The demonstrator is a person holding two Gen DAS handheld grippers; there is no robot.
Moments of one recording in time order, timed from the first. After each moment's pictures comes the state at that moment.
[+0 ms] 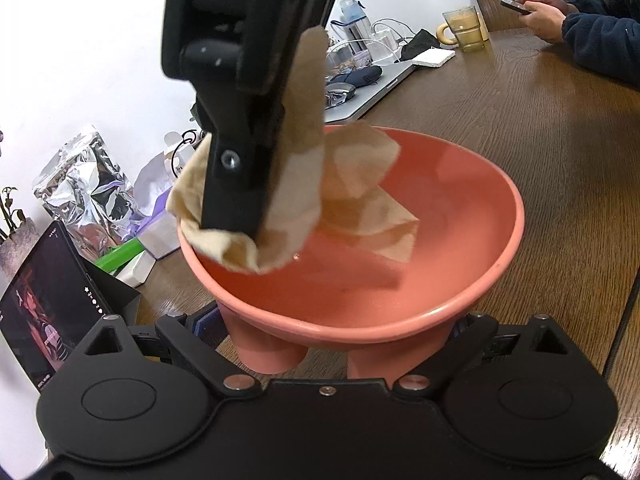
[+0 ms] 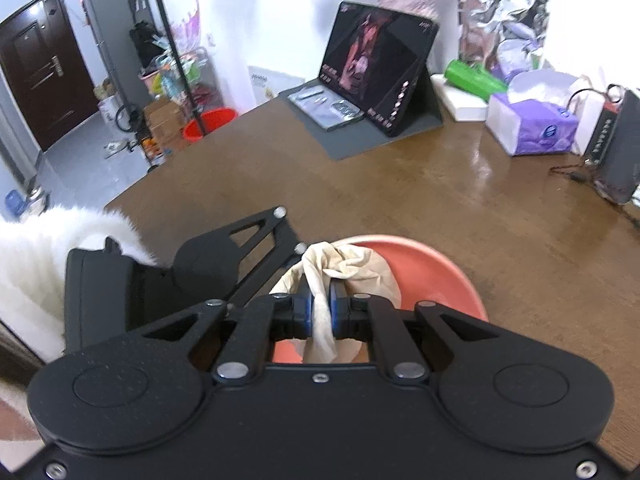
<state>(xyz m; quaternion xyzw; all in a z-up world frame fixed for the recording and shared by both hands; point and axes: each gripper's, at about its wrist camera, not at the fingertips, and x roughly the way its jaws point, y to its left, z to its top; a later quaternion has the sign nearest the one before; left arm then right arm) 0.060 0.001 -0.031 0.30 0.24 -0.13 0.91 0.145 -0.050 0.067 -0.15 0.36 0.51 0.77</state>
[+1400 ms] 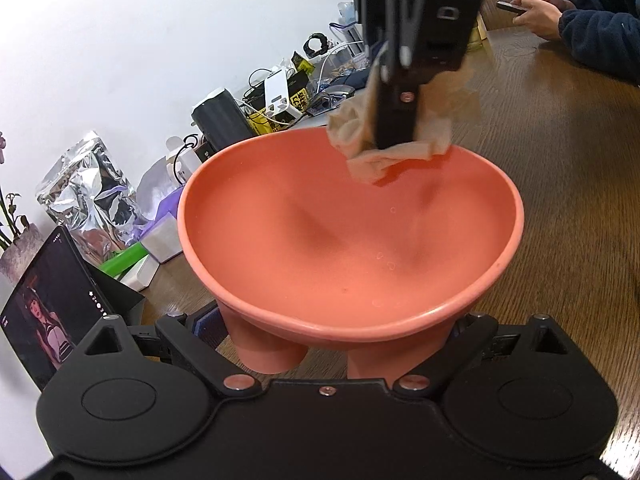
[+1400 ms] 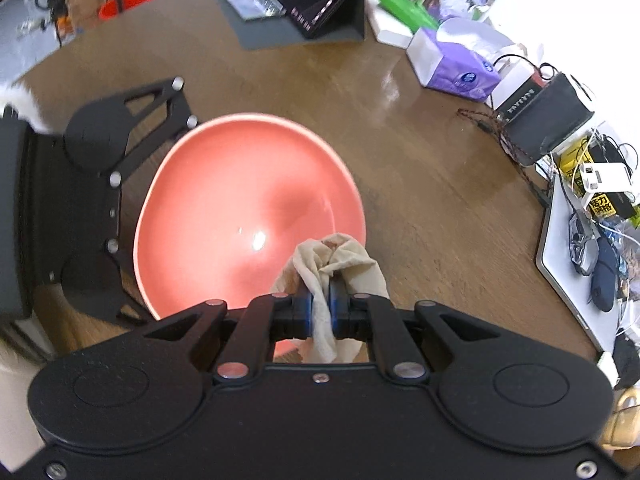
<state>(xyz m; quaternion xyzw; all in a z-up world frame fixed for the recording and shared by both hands) 0.064 0.006 -0.031 0.31 0.24 -0.13 0.91 0.132 -0.062 0.057 -0.37 0.41 0.37 0.75</state>
